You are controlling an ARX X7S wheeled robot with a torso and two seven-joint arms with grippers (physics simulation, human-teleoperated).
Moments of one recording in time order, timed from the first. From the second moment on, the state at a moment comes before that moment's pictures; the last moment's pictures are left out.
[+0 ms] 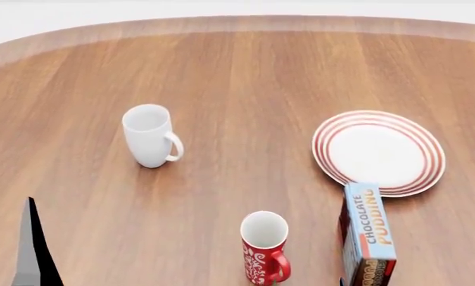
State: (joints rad) left arm 0.08 -0.30 0.24 0.73 0.03 -0.05 -0.36; right arm 0.03 0.24 -0.29 0.01 0.24 -0.05 0.23
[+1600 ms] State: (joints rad) left arm 0.09 -0.33 0.26 0.75 0.02 -0.05 -0.40; right arm 0.04 0.26 -0.32 0.02 0.27 -0.06 0.26
